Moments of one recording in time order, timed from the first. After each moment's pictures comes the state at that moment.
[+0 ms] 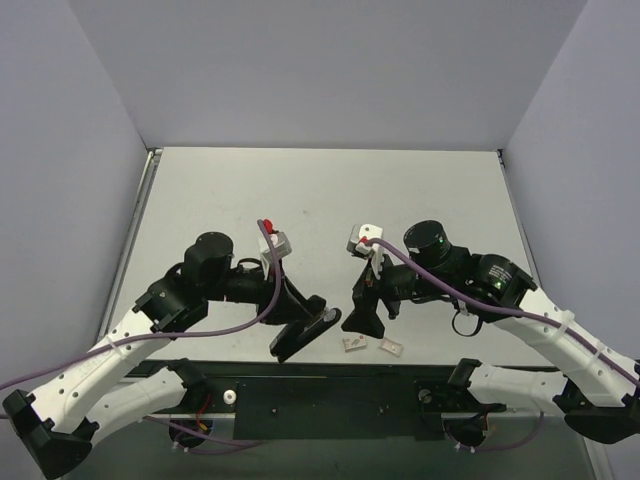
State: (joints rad) left arm -0.75 0.87 0.90 -0.40 0.72 -0.33; right arm 0.93 1.01 1.25 -0.85 -0.41 0.00
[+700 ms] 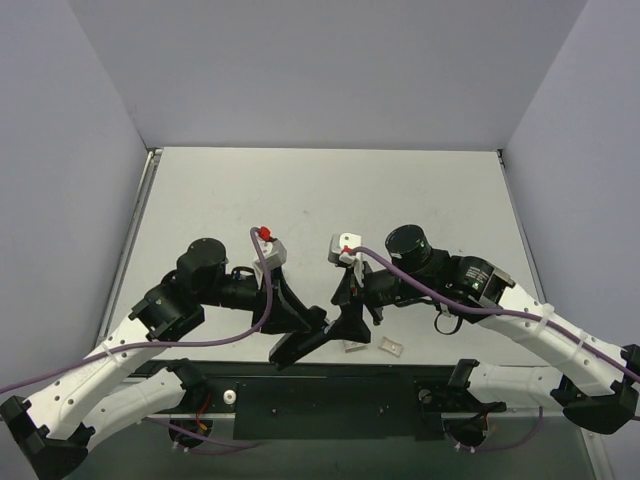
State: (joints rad) left arm -0.77 0.81 0.86 -0.31 0.85 -0.34; right arm 1.00 1.06 1.20 -0.69 -0.53 0.00
